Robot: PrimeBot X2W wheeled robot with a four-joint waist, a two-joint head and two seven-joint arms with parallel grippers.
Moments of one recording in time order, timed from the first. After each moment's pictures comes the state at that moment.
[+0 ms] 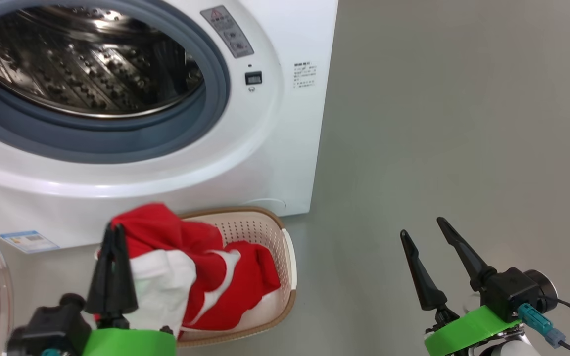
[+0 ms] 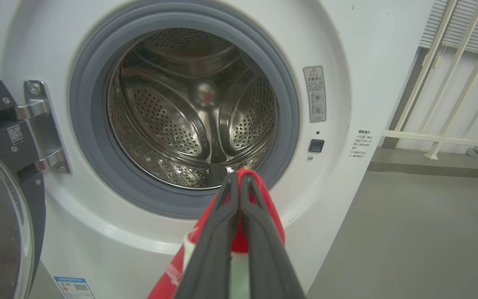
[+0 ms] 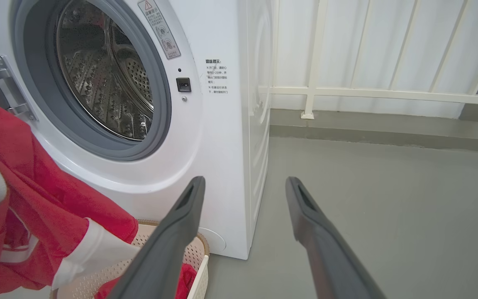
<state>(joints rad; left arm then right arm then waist) -0.08 0.24 -0.23 -0.15 -0.37 0.37 -0.22 -0.04 -0.05 0.12 0.15 0.18 0.13 -0.25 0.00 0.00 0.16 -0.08</state>
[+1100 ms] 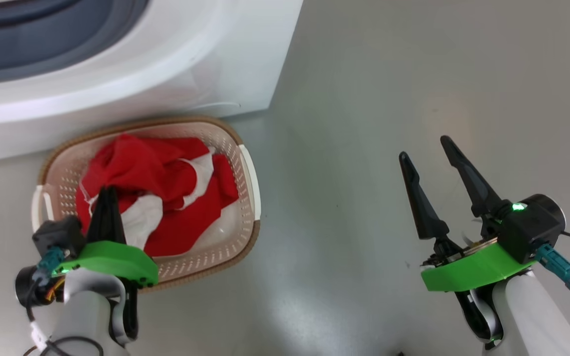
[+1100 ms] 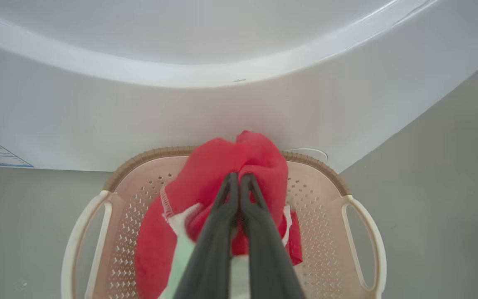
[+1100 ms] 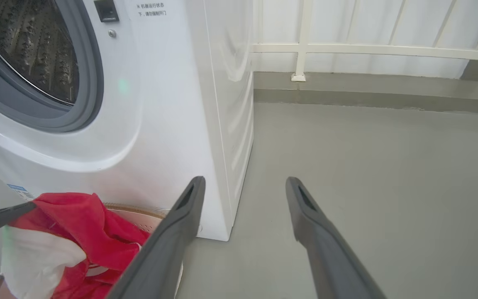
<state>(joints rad) -0.47 0.04 0.01 0.62 -0.27 0.05 -0.25 -0.25 -0.07 0.13 0.09 0.23 0.13 -0.26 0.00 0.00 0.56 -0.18</state>
